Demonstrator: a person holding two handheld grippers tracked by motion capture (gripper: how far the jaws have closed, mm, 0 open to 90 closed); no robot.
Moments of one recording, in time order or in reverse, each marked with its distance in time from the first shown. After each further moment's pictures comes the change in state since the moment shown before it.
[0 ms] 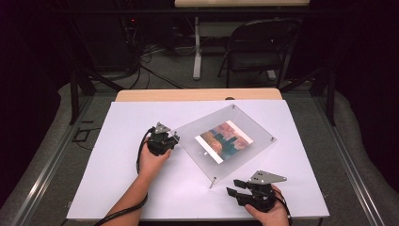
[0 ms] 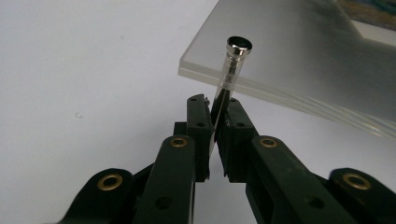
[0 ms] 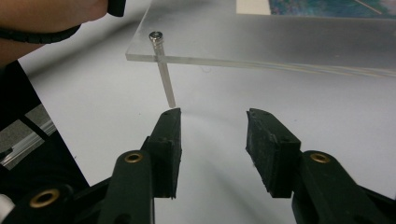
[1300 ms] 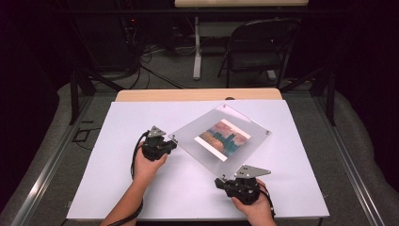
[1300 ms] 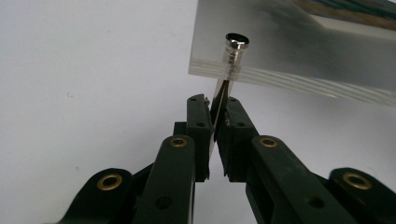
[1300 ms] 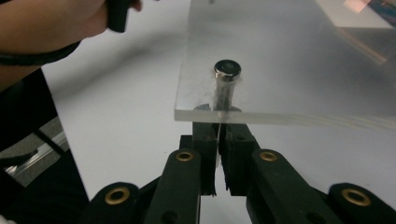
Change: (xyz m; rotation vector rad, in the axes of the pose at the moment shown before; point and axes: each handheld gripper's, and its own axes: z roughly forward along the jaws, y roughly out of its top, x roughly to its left) left arm -0.010 -0.010 -0.033 -0.015 -0.052 -0.022; right arm 0.006 0.017 0.032 -0.036 0.083 0.004
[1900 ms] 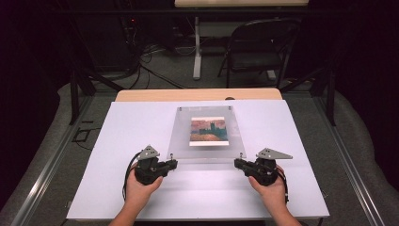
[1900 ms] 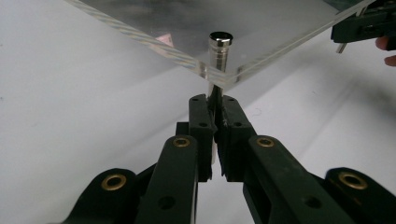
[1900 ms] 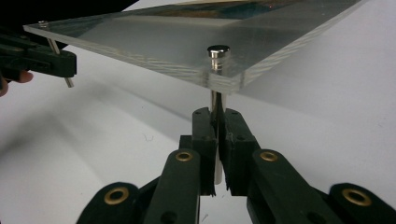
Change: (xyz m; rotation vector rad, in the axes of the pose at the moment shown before) left arm -0.043 -0.037 -0.049 -0.017 -0.133 -0.034; right arm -0.056 0.019 -0.024 -0.085 -0.135 0.088
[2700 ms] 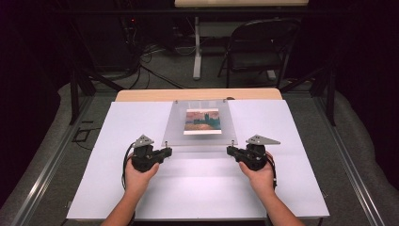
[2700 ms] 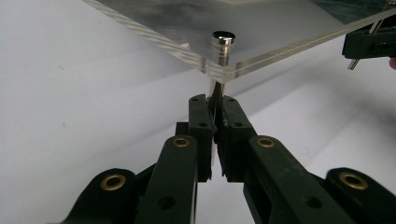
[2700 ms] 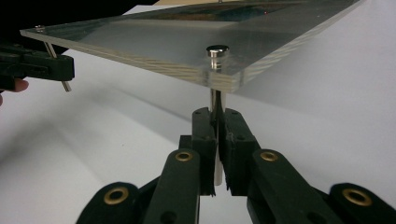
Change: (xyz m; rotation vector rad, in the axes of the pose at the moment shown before) left arm 0.040 0.017 0.012 -0.063 0.052 -0.065; right arm -0.008 0.027 0.041 -0.010 -0.019 0.010
